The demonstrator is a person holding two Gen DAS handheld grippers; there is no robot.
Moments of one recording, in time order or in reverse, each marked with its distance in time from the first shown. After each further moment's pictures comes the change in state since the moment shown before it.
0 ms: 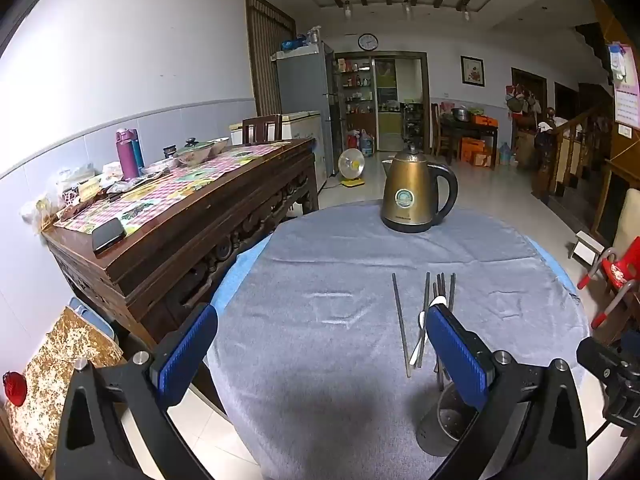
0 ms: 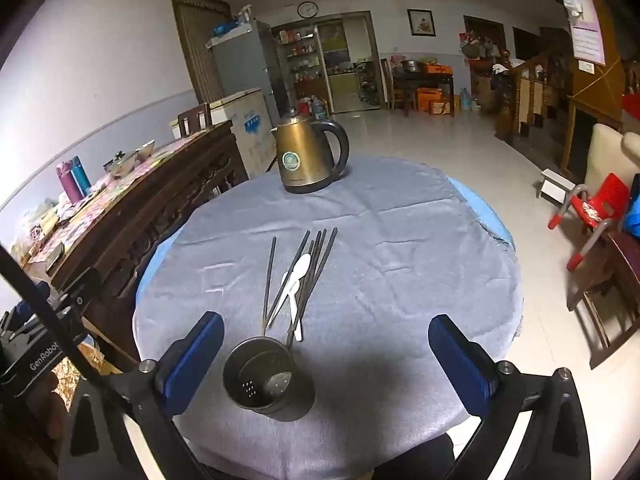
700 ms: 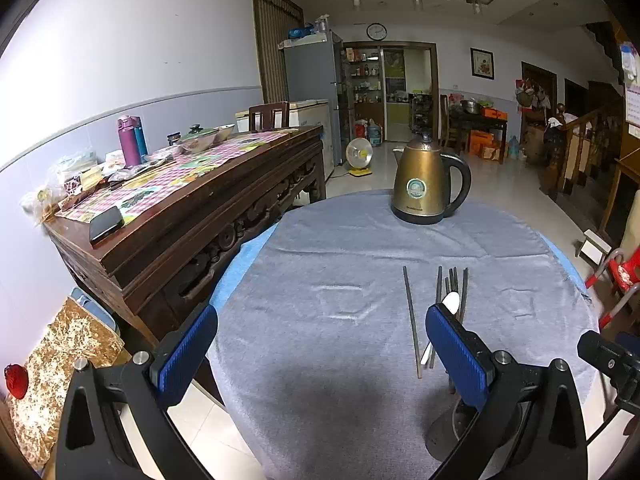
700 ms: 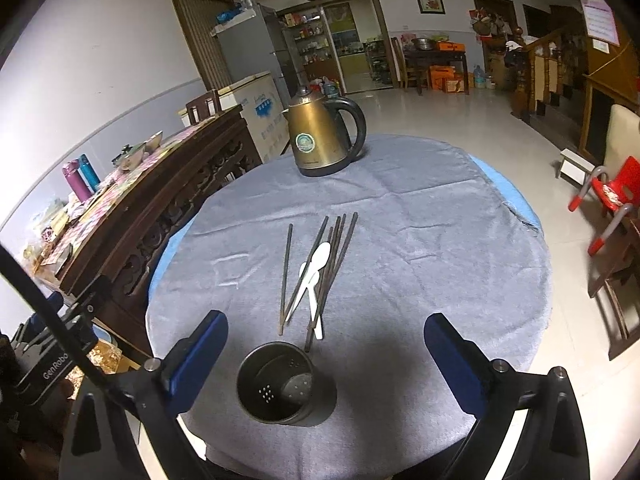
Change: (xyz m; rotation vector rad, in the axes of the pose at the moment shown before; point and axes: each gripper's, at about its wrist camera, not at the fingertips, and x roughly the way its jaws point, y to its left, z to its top) left arm 0.027 0.004 0.001 0.035 0.080 0.052; right arm 0.031 0.008 0.013 -0.004 0.060 0.053
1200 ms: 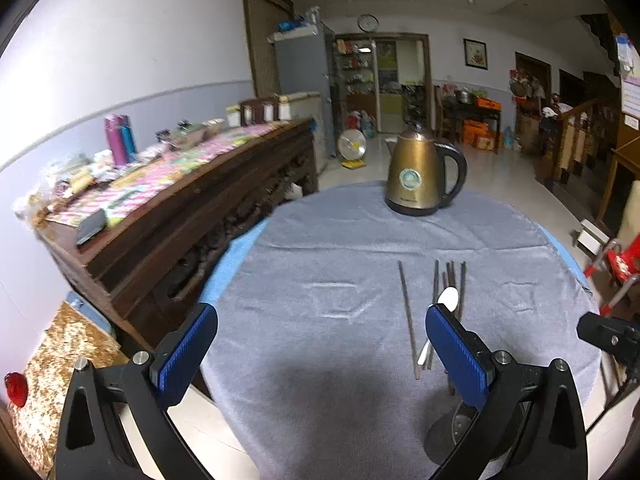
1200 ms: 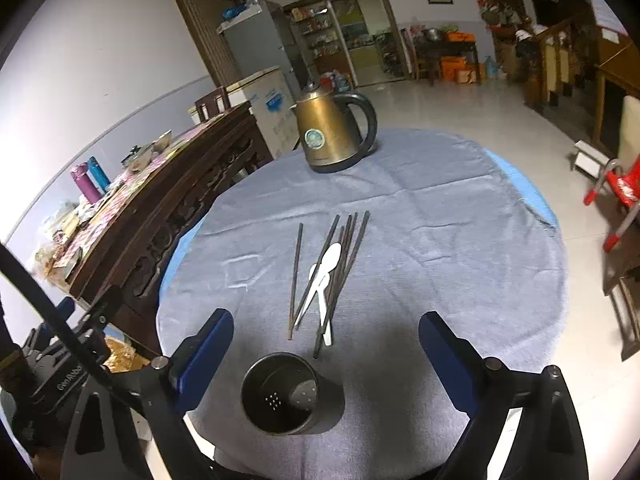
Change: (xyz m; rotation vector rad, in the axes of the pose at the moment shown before) left arm 0.027 -0.005 0.009 -0.013 0.064 -0.077; right arm 0.018 -0.012 0.015 0.040 0.059 0.087
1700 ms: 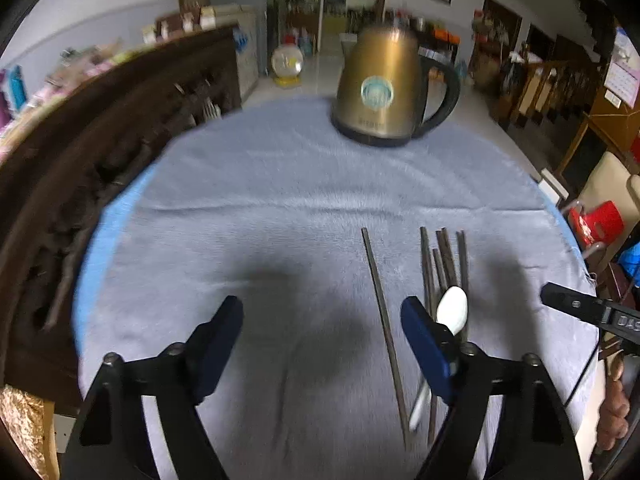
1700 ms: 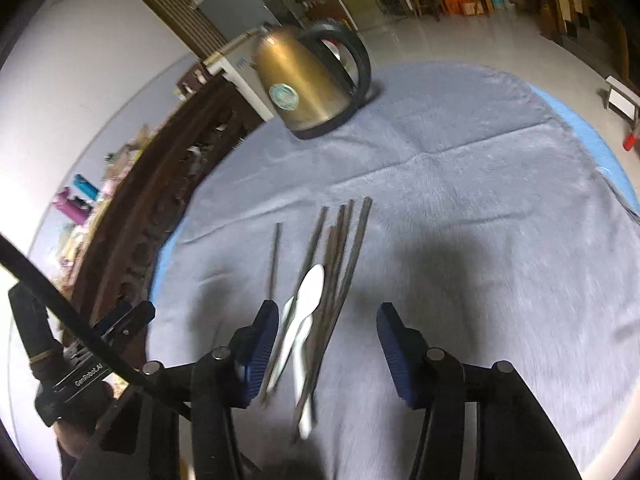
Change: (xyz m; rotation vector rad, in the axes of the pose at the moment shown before) left arm 0.223 -0.036 0.046 0.051 0.298 -0.232; right arm 0.177 -0.066 0.077 0.125 0.187 0.101
